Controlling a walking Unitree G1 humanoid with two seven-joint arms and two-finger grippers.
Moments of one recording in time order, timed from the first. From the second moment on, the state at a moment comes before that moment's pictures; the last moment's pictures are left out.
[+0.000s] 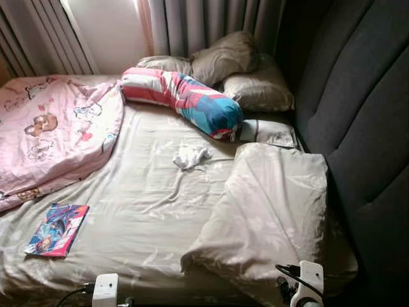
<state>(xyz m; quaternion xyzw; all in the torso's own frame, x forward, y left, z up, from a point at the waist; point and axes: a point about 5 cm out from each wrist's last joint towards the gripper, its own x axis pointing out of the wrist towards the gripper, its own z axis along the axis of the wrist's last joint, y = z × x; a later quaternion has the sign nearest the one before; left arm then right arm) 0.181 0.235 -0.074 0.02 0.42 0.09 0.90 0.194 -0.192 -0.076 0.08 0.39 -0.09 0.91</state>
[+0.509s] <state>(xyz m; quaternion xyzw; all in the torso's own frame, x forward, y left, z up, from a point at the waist) 0.183 0.232 -0.073 0.02 0.40 0.09 0.91 0.197 -0.195 -0.071 0.11 0.36 -0.10 0.92</state>
